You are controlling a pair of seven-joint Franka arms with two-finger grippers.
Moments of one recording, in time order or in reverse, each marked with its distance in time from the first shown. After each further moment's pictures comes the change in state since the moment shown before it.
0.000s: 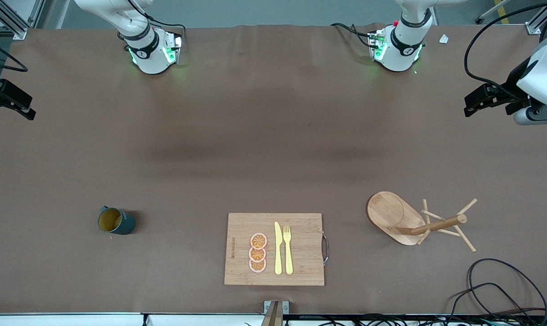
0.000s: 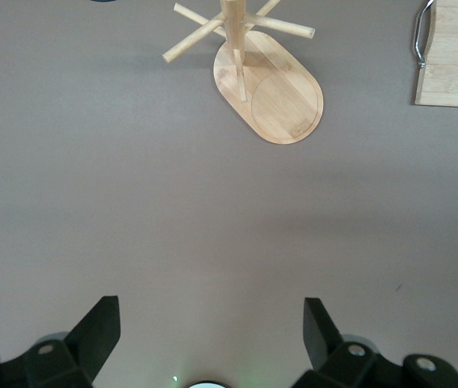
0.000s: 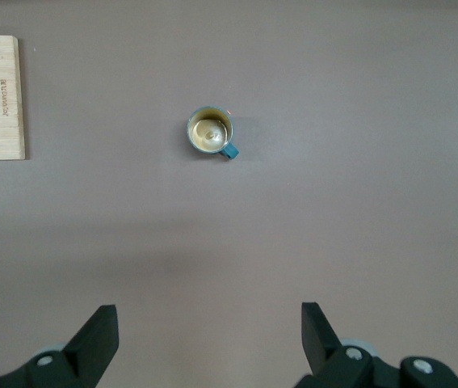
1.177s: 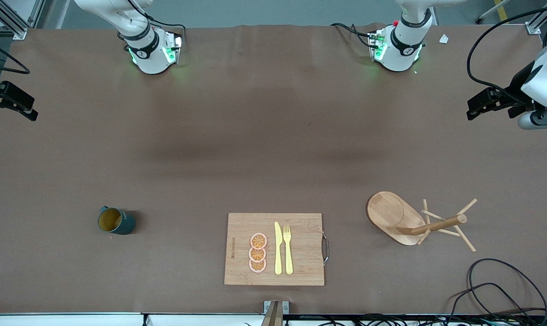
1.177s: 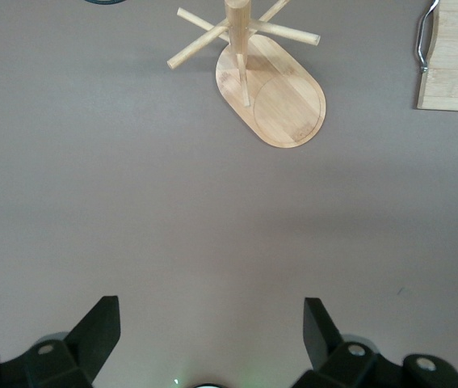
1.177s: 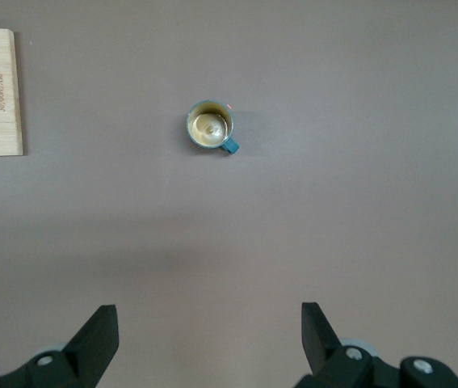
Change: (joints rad) left arm 0.009 0.023 0.001 0.021 0.000 0.000 0.008; right arm -0.003 0.000 -0.002 -0.015 0.010 -0.002 0.003
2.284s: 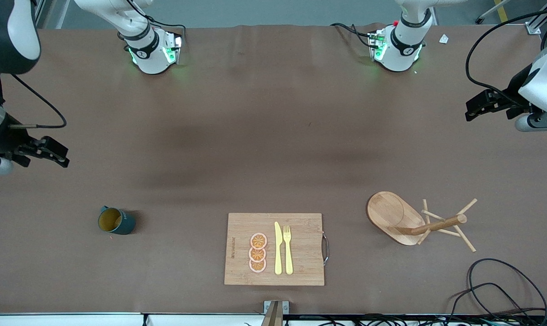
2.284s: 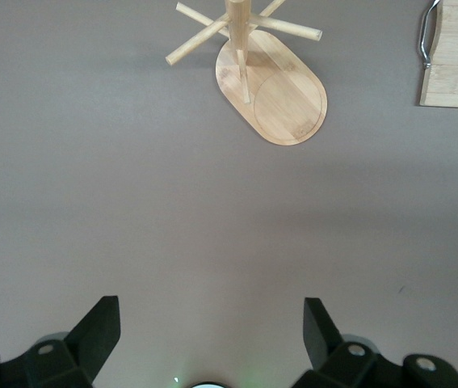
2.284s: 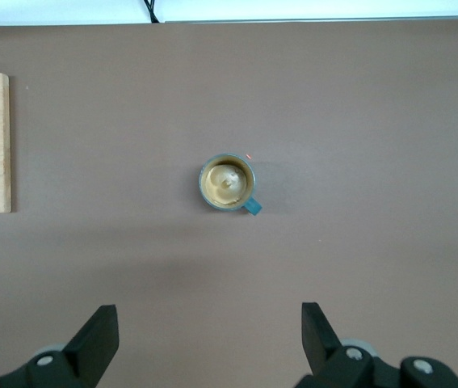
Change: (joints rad) left arm 0.000 0.004 0.000 -0.006 0.000 0.000 0.000; right arm 0.007 0.106 0.005 -0.185 0.030 0.377 0.023
